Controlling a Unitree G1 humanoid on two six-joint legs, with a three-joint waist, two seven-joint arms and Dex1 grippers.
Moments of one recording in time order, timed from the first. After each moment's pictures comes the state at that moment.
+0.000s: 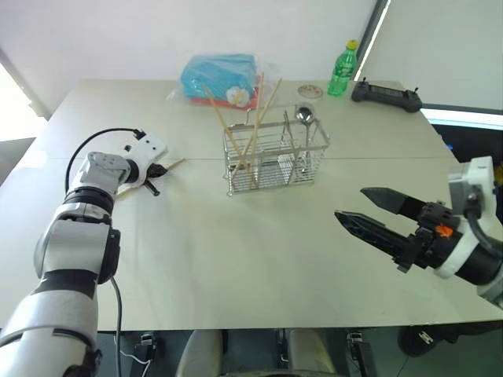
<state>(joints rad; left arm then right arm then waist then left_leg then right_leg) -1.11 0.59 -0.13 1.33 0.27 -0.01 -0.80 0.25 -1.07 -0.67 -0.85 1.69 0.75 0.11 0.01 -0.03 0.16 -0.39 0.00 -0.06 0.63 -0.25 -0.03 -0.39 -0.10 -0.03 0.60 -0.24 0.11</state>
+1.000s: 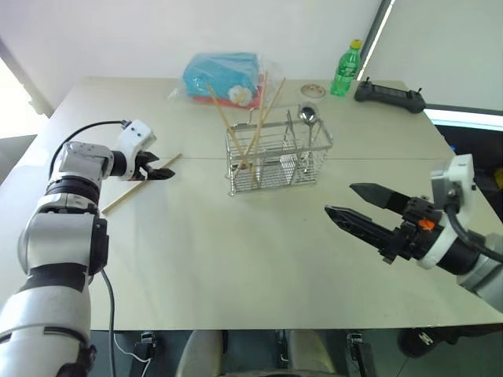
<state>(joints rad) -1.19 0.65 -0.02 1.34 0.17 0.10 -1.04 0.15 -1.03 -0.51 -0.80 1.57 0.72 0.14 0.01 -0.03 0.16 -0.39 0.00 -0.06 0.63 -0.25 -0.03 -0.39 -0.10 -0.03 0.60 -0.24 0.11</state>
